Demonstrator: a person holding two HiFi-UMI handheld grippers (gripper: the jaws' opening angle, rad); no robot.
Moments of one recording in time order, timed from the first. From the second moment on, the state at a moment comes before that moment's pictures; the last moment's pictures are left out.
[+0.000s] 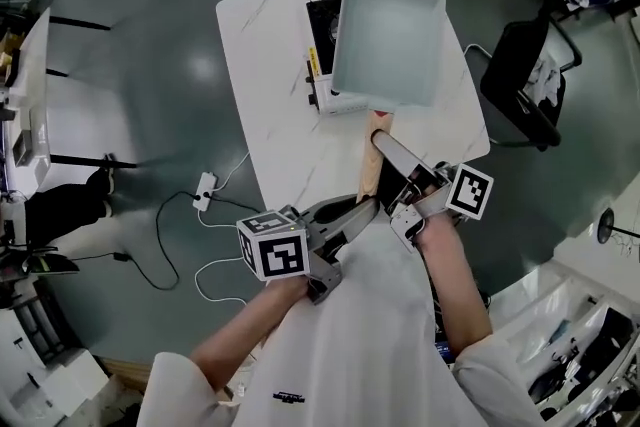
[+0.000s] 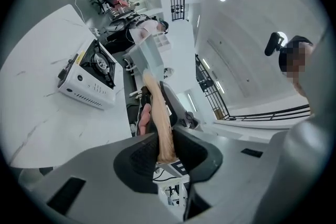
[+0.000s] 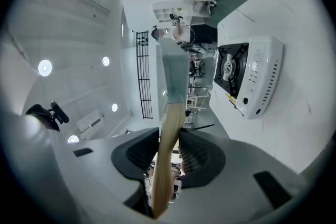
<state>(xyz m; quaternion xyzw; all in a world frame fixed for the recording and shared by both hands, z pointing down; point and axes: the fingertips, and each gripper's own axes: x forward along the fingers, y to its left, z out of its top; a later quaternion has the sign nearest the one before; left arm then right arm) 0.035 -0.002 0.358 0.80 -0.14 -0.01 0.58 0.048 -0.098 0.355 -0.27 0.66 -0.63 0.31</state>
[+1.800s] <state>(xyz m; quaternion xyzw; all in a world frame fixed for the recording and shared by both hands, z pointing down) 0.099 -0.142 0.500 0.72 -0.27 -0.07 0.64 0.086 -0.234 0.516 -0.24 0.63 -0.71 0.21</state>
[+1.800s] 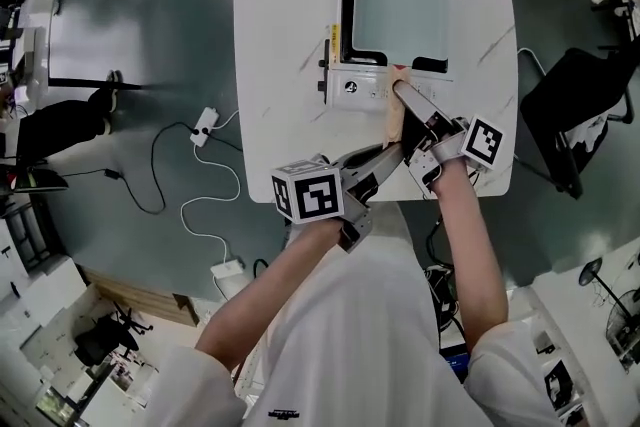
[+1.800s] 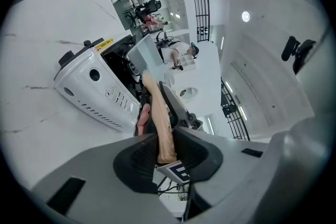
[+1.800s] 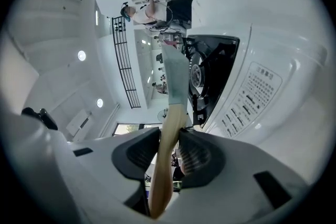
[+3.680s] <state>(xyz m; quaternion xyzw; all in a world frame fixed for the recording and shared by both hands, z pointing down) 0.055 -0.134 0.483 0.77 -0.35 -0.03 0.53 0.145 -0.202 0.481 -0.39 0.70 -0.58 0.14</state>
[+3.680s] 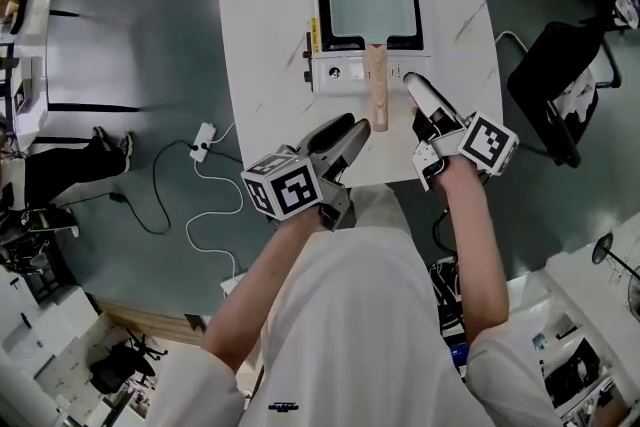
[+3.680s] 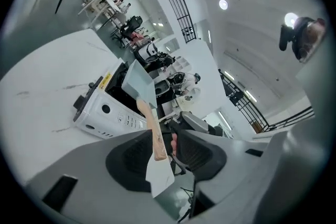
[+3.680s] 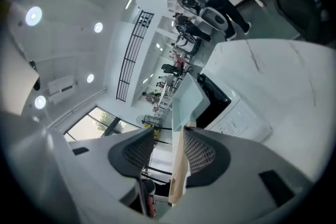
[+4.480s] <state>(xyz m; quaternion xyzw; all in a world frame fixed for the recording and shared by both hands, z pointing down) -0.026 -0.092 0.361 0.85 -0.45 0.08 0.26 0.173 -0.090 0.325 -0.50 0.83 -0.25 0.00</state>
